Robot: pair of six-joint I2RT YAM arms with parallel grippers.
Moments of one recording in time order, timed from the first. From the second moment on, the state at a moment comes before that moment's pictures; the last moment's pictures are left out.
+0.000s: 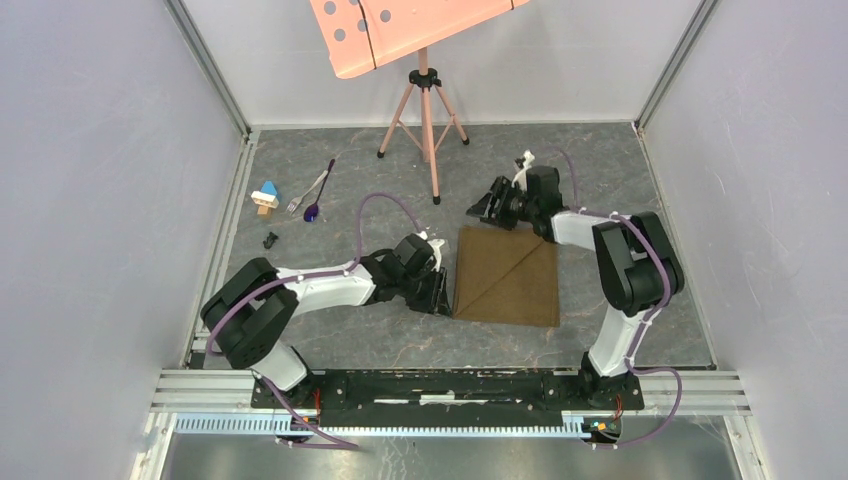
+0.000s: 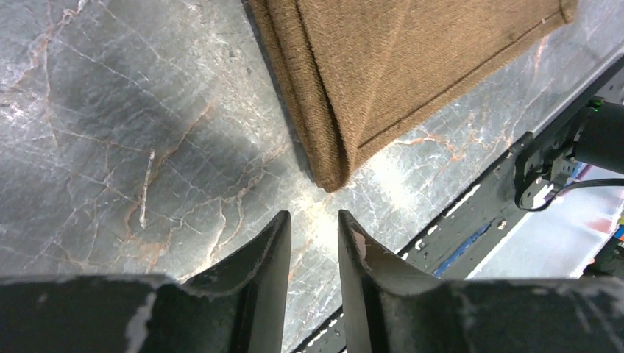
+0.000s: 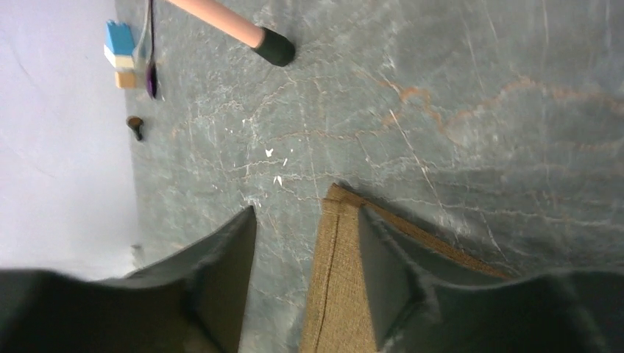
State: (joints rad) left arm -0.86 1.58 0.76 -0.10 0.30 -0.62; right arm 0.27 1.86 0.91 0.36 -0.49 0.77
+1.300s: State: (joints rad) left arm -0.80 1.91 0.96 0.13 0.53 -0.68; right arm -0.11 1.75 0.59 0.54 -0.92 0.43
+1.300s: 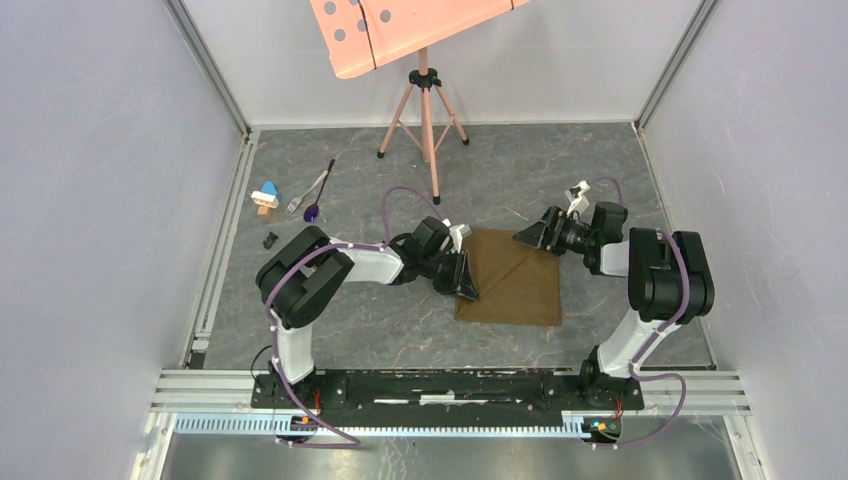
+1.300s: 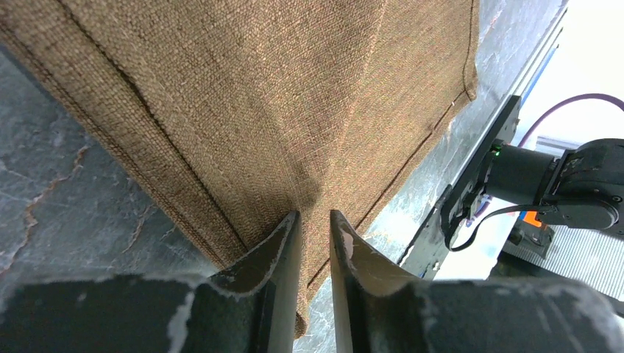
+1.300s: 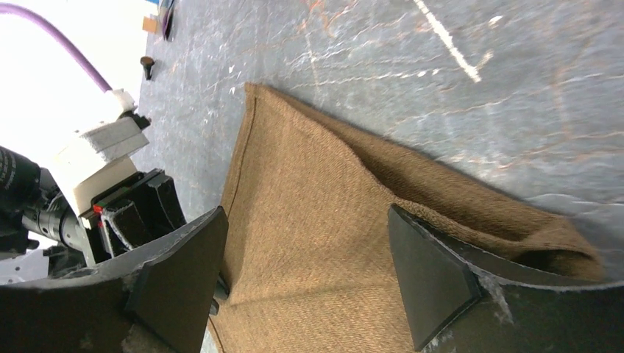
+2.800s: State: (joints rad) left arm -0.71 1.35 0.88 -0.19 0.33 -0.69; right arm 0.21 1.35 0.59 -0.19 -0.09 0.12
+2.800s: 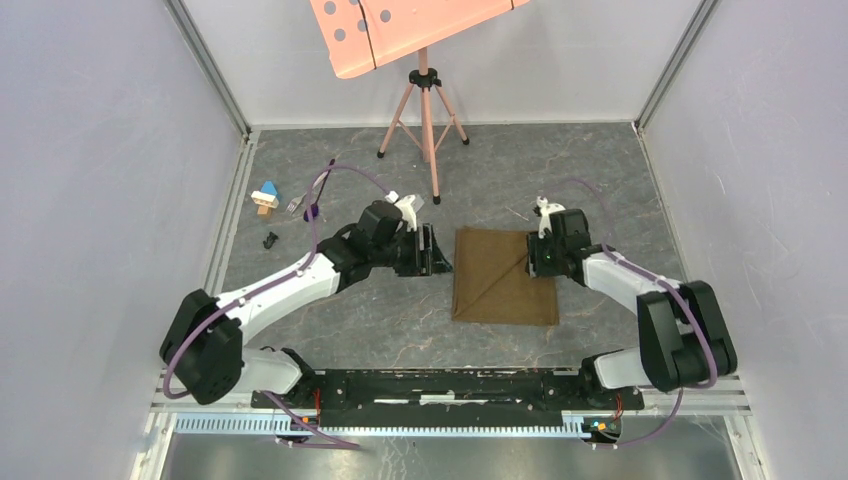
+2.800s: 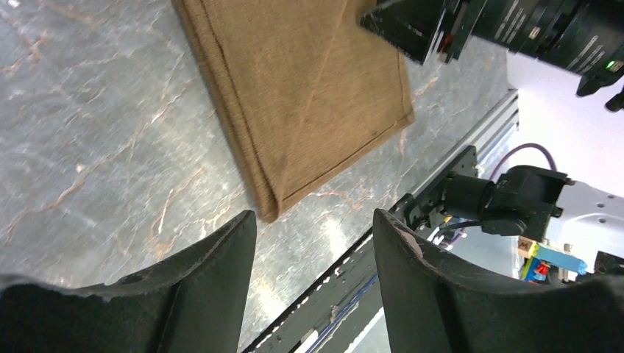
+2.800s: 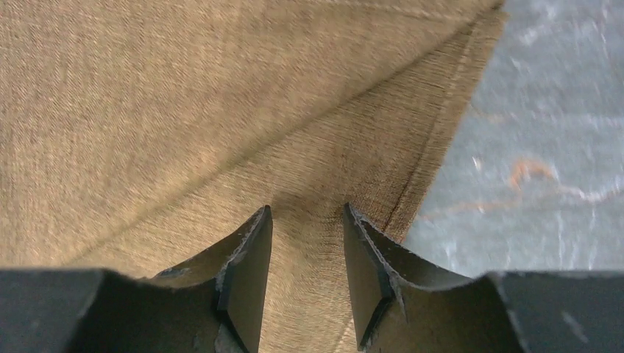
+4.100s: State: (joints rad) left arm -0.54 1.93 1.28 -0.34 0.16 -0.49; right arm 0.44 1.42 0.64 -0.07 -0.31 0.09
